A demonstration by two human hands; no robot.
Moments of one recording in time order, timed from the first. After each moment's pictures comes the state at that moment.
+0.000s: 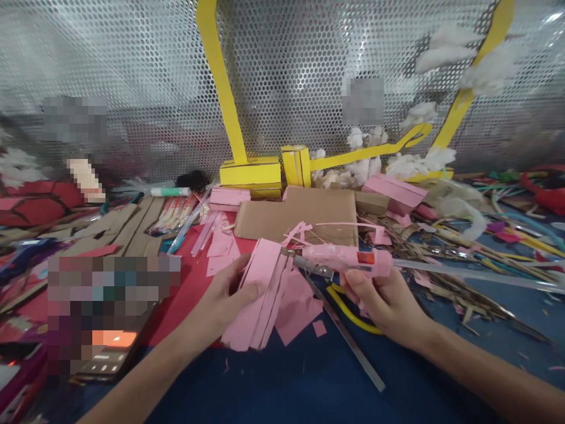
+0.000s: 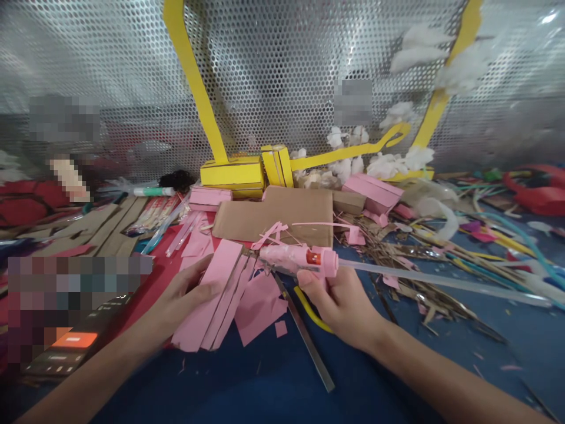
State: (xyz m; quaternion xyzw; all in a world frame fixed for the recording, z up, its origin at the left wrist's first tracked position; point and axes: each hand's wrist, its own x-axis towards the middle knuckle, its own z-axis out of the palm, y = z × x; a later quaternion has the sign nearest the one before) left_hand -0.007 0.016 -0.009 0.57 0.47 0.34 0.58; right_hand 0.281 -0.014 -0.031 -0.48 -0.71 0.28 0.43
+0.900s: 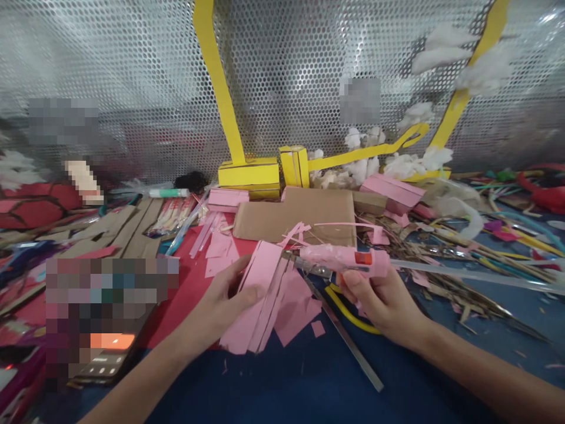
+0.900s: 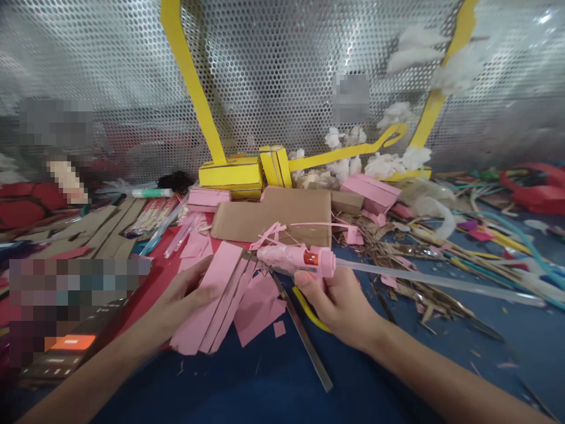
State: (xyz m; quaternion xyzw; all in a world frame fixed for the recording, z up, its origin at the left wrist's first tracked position) left_hand -0.008 0.016 -0.012 0.58 0.47 0.35 0.57; right_hand 0.281 -0.013 -0.034 -0.49 -0.71 0.28 0.43
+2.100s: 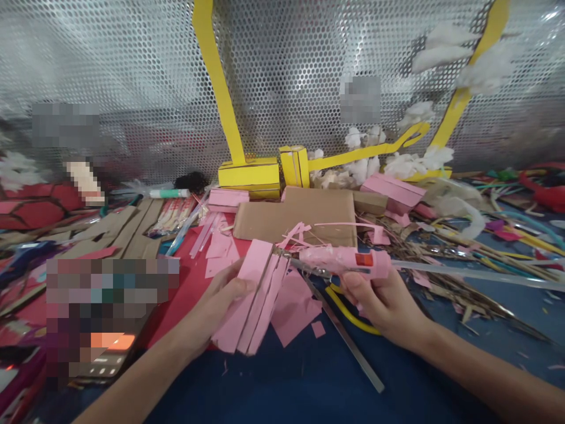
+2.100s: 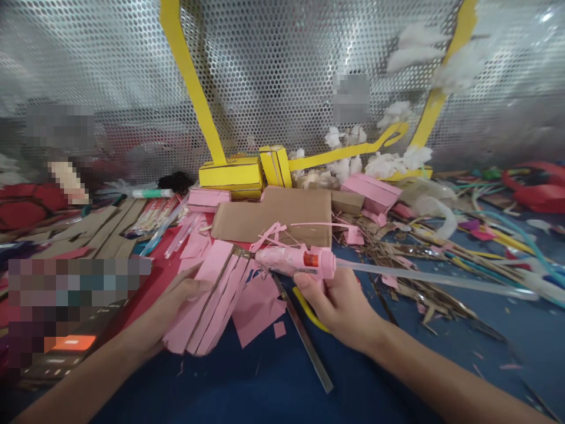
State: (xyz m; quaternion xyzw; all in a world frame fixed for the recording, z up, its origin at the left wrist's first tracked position) left_hand -0.007 0.015 -0.012 0.41 0.57 0.37 0.60; right_hand 0.284 -0.013 -0.039 -0.50 -0.72 0.27 0.40
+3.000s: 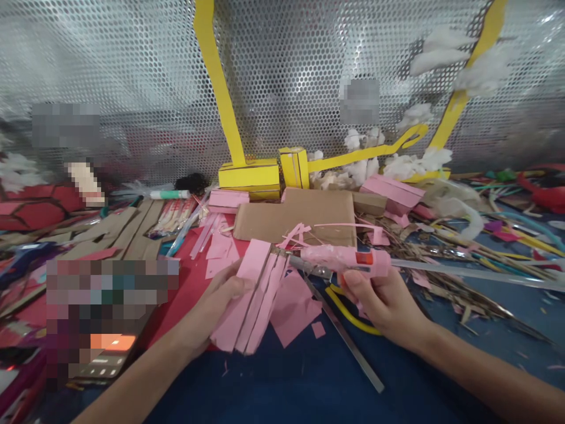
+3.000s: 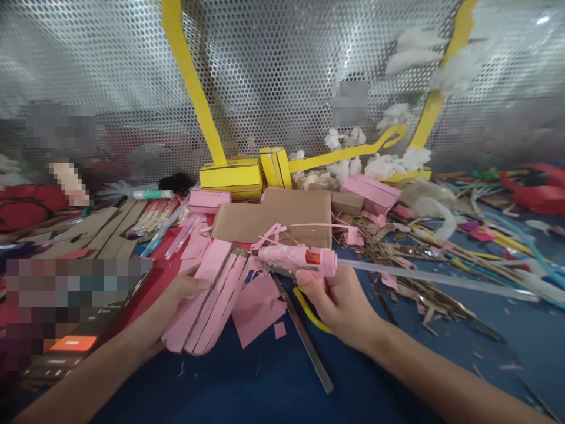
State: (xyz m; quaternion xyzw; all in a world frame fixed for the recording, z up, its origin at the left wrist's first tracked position) left_hand -0.007 0.013 -0.009 0.41 0.54 0.37 0.64; right_hand 0.279 -0.013 -0.031 -0.48 -0.70 0.28 0.44
